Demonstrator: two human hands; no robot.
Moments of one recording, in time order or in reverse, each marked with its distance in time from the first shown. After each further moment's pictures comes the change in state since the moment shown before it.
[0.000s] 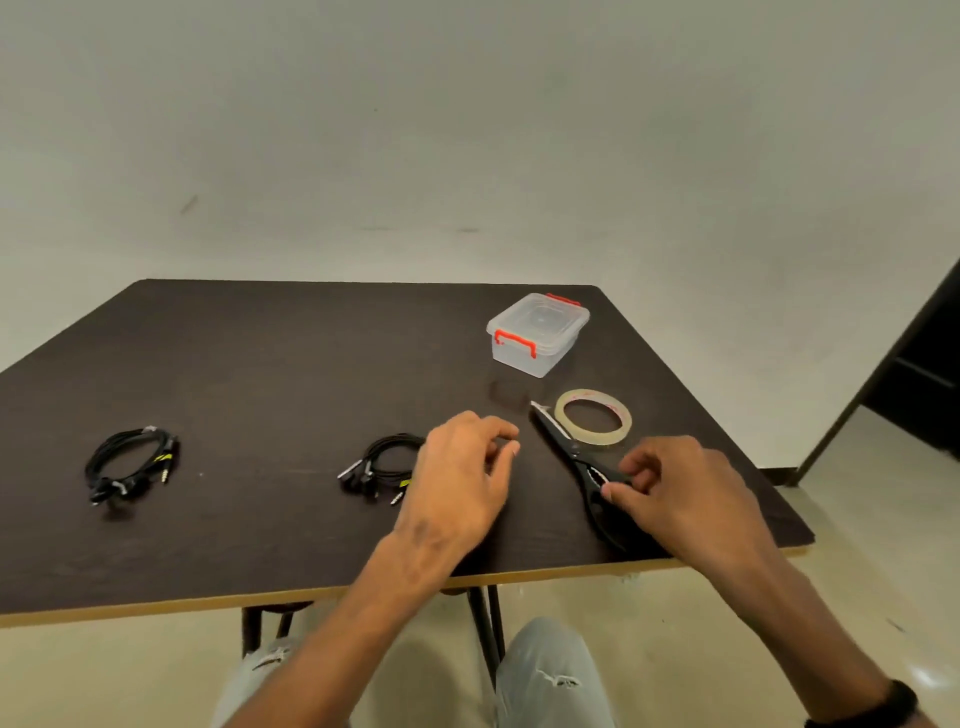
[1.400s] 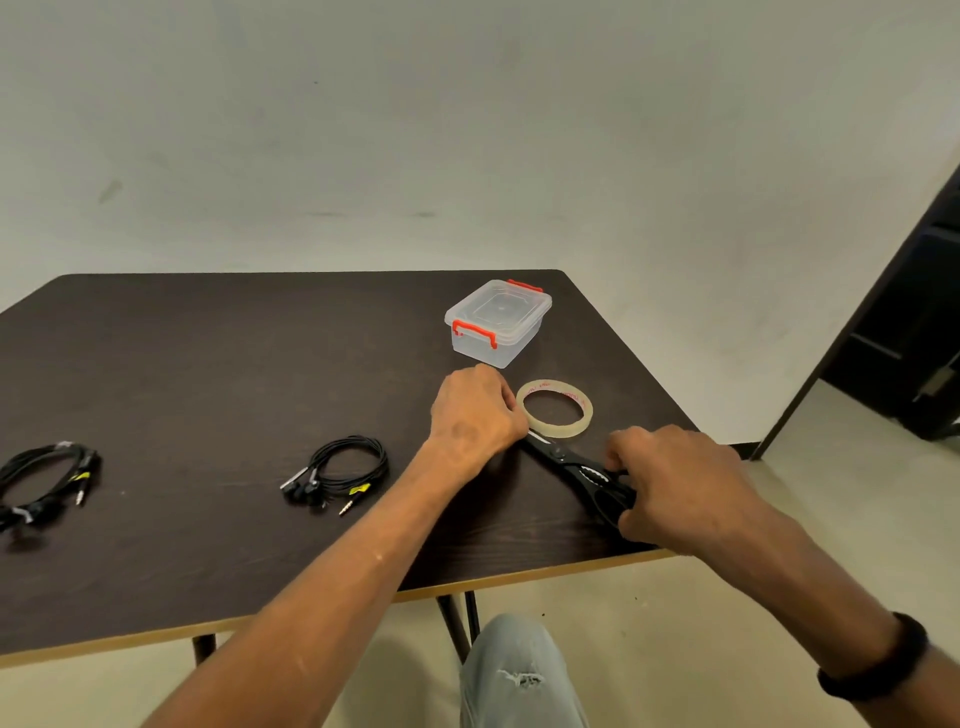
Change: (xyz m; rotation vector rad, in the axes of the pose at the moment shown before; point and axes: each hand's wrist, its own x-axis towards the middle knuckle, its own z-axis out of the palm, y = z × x) left_hand 0.088 0.023 0.058 0.118 -0.285 -0.291; right_hand 0.012 -0.004 -0.034 -0.570 -0.294 -0.119
